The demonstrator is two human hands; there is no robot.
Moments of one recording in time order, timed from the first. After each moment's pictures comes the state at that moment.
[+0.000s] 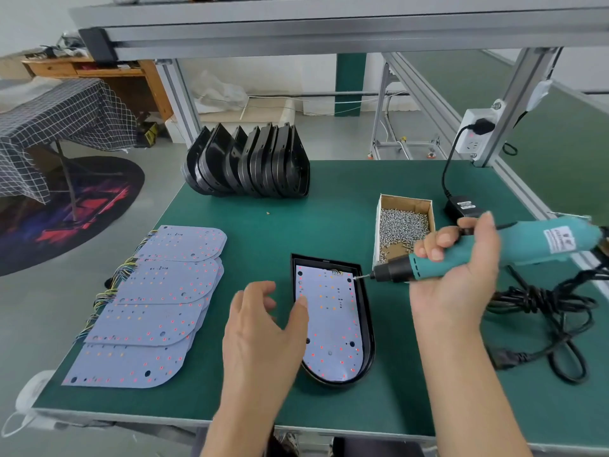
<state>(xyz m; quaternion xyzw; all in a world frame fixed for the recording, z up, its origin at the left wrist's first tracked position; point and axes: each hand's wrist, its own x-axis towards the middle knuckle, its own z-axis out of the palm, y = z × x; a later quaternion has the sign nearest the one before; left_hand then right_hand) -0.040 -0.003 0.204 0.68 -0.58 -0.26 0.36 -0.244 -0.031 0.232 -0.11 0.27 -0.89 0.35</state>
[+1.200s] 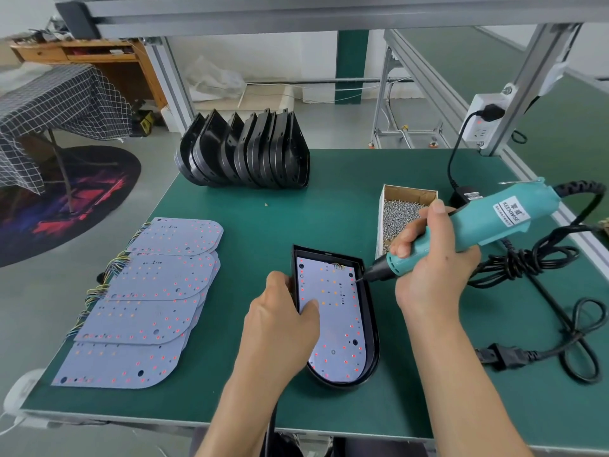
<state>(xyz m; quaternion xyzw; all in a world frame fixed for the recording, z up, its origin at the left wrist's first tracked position) -0.053 -0.028 0.203 0.66 -0.63 -0.33 0.23 -0.234 -0.058 0.210 -0.20 0.38 -0.85 0.31</state>
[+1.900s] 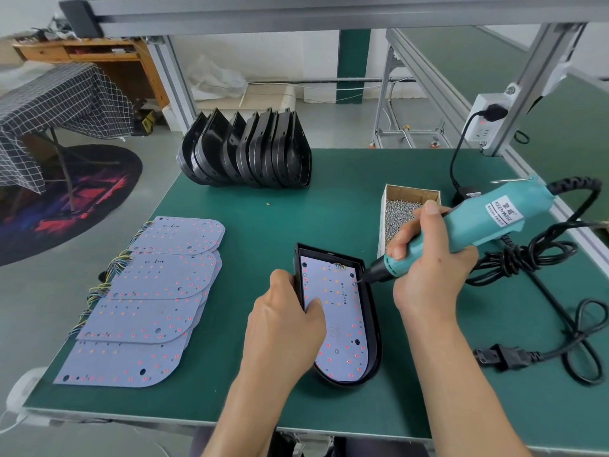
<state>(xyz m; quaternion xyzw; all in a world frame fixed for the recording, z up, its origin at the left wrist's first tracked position) -0.057 -0.025 0.207 0.67 -0.63 -0.31 0.24 -0.227 -0.058 0.210 -0.24 0.40 -0.84 0.28</state>
